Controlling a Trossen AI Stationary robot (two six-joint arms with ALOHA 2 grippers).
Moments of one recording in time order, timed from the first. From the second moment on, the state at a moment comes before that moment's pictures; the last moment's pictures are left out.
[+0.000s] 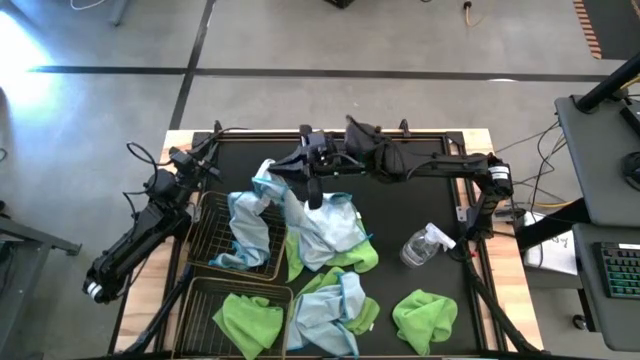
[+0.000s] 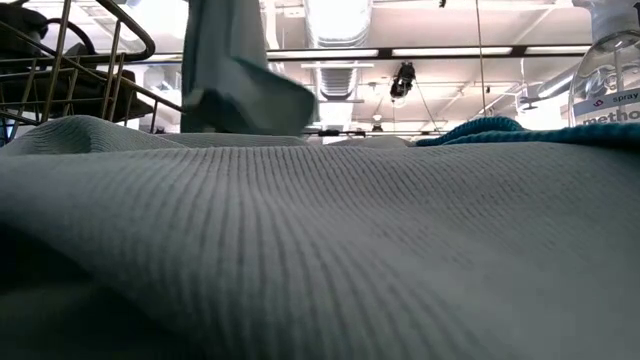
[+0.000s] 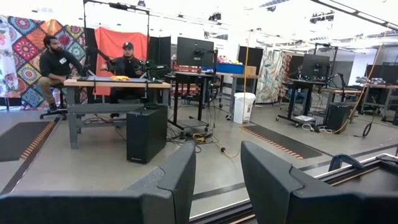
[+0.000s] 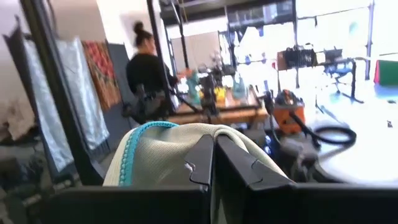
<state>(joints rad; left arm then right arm) 0.87 0.01 0.05 0.11 -0.20 -0.04 -0.10 1.82 1.74 0.22 -0.26 0.17</state>
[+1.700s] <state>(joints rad) 0.87 0.01 0.05 0.11 -0.20 -0.04 -0.05 2.30 2.32 0.40 -0.33 0.36</state>
